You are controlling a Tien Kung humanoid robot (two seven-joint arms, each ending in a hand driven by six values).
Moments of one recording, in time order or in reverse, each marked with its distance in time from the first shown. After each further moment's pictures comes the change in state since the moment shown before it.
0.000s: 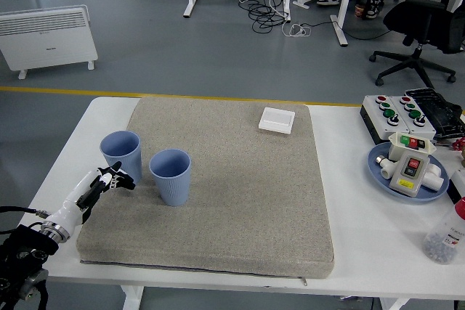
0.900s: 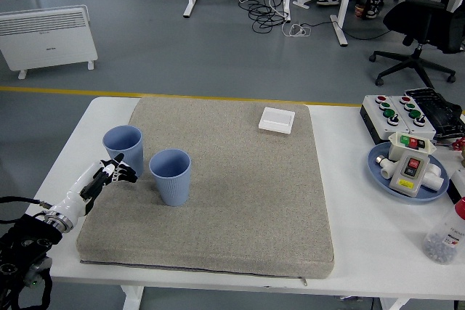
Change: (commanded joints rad) left arm -0.078 -0.030 0.074 0.102 -0.077 -0.026 0.000; right arm 0.010 -0.002 -0.008 0.000 -0.003 0.001 -0.001
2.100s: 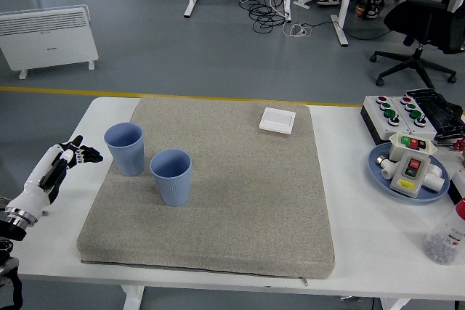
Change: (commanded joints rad) left arm 0.248 0.157 -0.465 -0.406 0.245 0.052 0.036; right arm -0.006 -0.007 0.002 0.000 0.004 0.000 0.000
